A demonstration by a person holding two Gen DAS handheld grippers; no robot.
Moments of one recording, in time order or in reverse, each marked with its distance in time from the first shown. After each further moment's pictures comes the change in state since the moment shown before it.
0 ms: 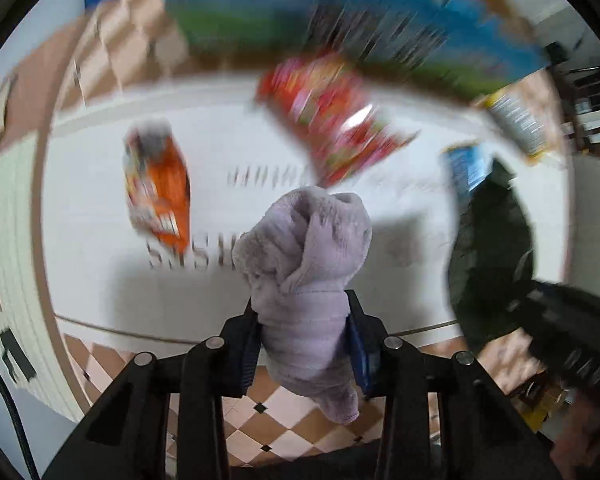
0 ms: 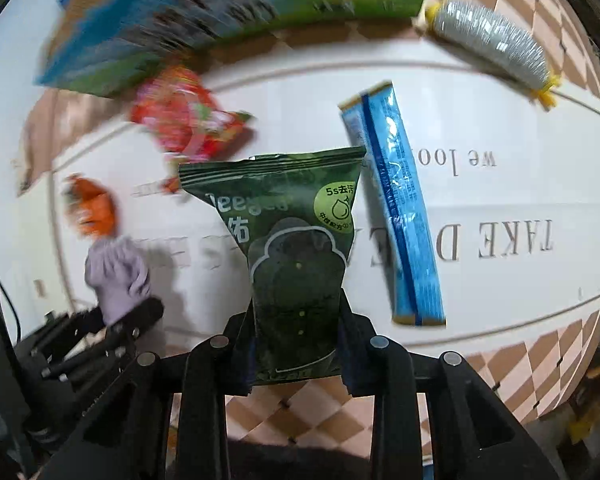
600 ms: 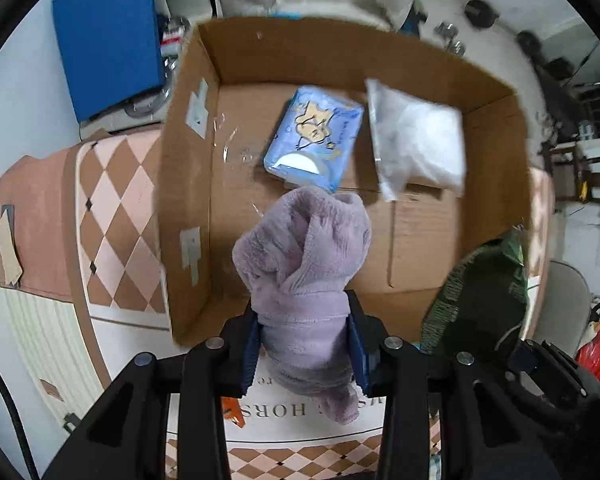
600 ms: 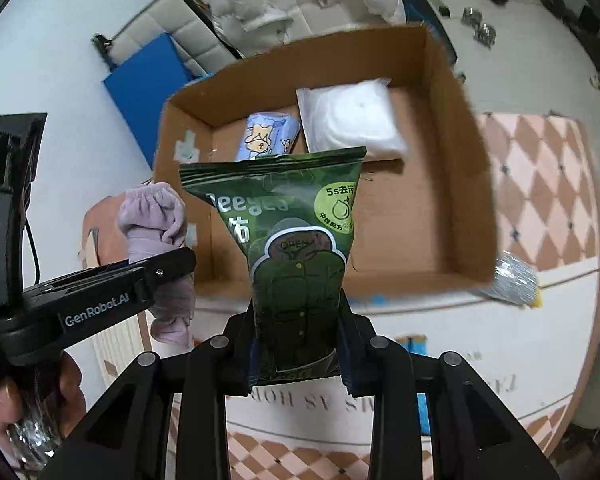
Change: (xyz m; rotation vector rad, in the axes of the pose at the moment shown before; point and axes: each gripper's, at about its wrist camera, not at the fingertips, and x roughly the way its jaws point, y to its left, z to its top) left arm -0.042 0.028 0.262 -0.002 0.105 0.028; right arm -0.126 0.052 0.190 0.011 -0.180 0.112
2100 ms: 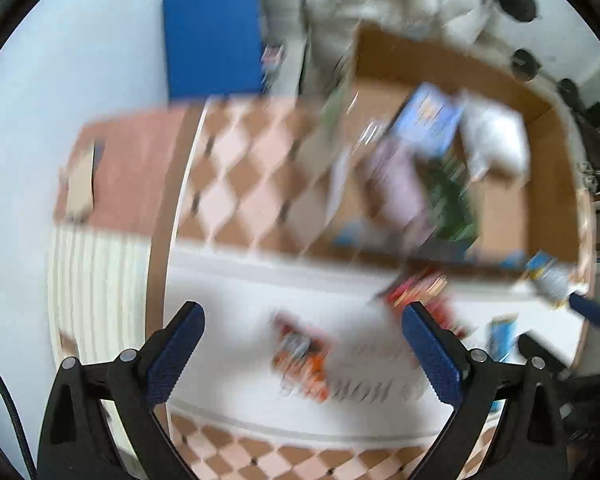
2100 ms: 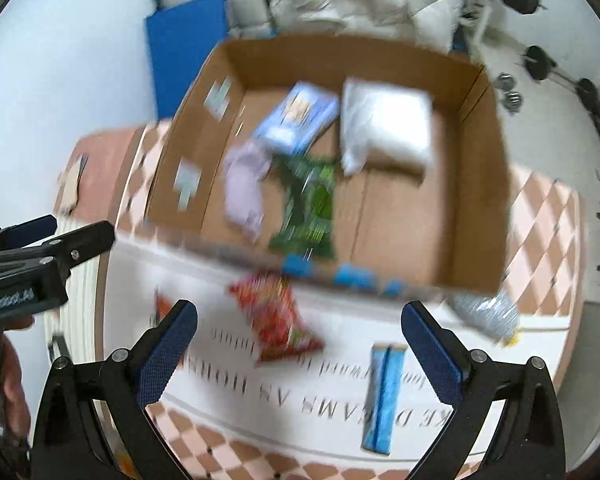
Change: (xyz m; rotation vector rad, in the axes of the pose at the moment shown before) left arm -0.014 0.117 -0.140 -0.140 -0.186 0.147; right arm 0.018 0.028 -0.067 -0.323 -0.036 -0.127
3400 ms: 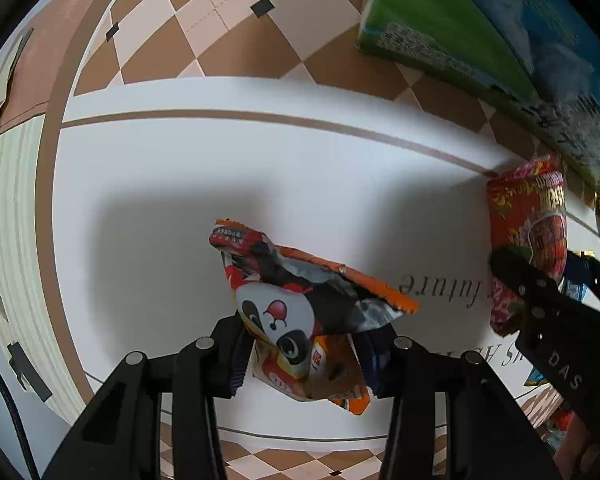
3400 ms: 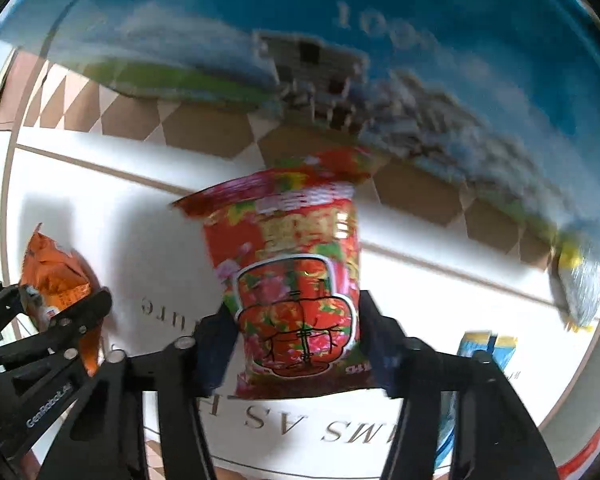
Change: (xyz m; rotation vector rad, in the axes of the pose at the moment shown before) left arm 0.153 -0.031 -0.062 0.003 0.243 -0.067; right arm 0.185 0.035 -0.057 -0.055 0.258 -0.162
